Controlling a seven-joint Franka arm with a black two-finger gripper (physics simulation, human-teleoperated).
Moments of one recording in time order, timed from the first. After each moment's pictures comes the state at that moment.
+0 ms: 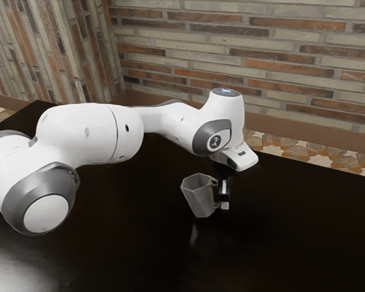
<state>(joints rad) -0.47 0.71 0.11 -1.34 -0.10 1.96 0.86</state>
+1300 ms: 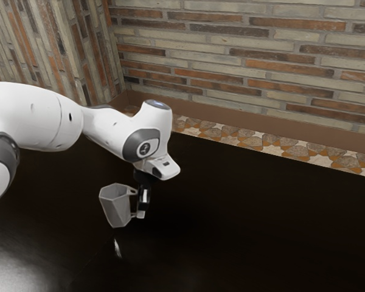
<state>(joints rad) -0.41 0.39 0.26 -1.91 0.03 1.99 0.80</state>
